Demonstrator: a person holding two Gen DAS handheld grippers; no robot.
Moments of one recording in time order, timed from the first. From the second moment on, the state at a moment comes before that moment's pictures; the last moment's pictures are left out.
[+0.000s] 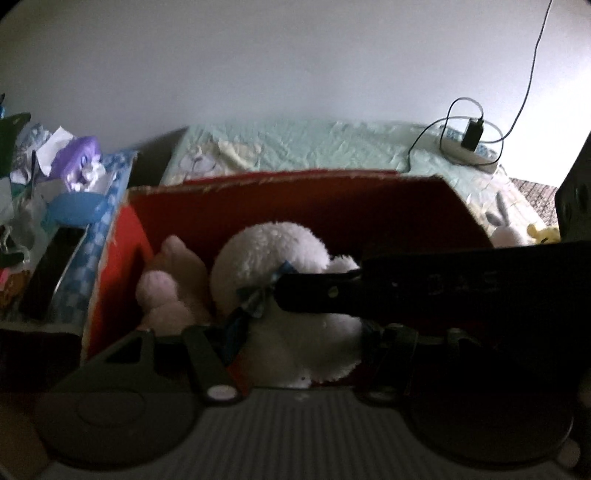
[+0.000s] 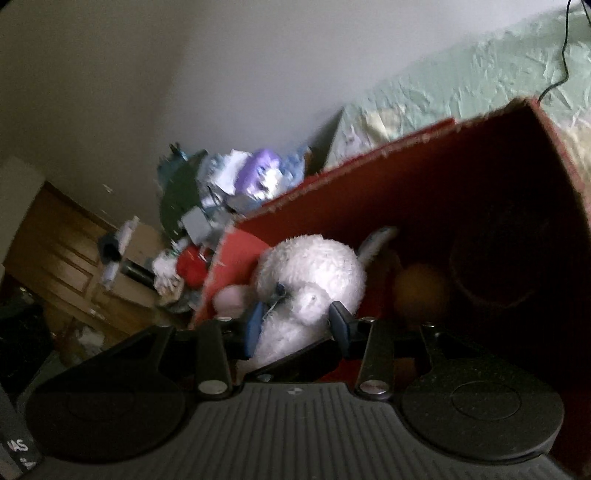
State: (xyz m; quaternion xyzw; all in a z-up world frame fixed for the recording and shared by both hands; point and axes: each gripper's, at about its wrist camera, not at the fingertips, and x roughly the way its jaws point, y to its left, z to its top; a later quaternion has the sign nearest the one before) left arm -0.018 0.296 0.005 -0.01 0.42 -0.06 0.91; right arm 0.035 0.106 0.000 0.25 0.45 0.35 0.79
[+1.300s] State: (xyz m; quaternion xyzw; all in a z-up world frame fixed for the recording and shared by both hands) left arm -0.023 0.329 0.009 -0.01 0.43 -0.05 0.90; right arm 0.035 0.104 -0.003 0.21 0.50 0.30 0.78
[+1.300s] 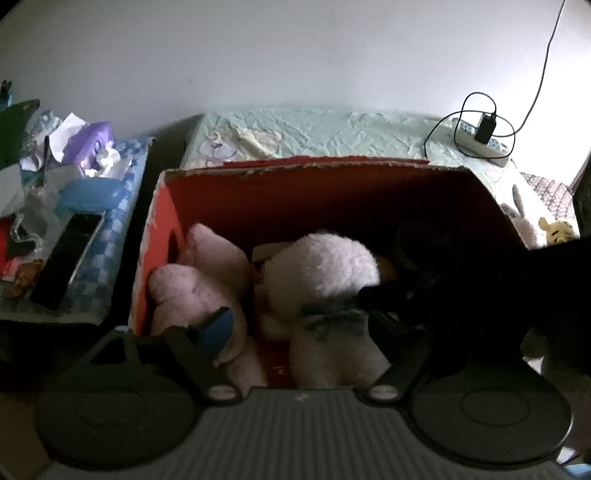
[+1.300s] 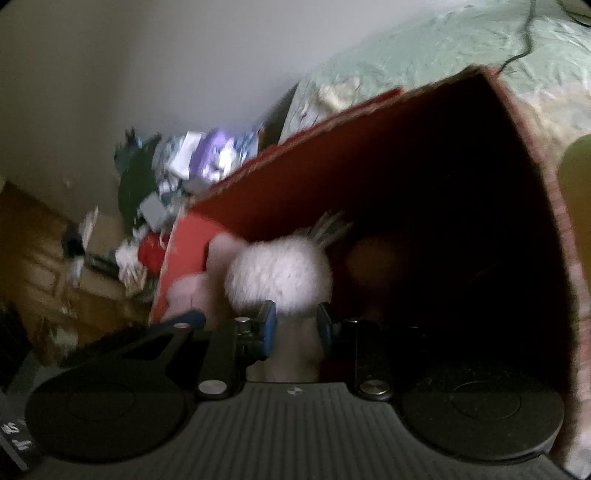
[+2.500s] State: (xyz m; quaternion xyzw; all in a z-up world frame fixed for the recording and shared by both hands) left arm -0.045 0.193 0.071 0.03 0.37 -0.22 0.90; right arm -0.069 -0.088 0.022 0.30 0.26 0.18 0.90
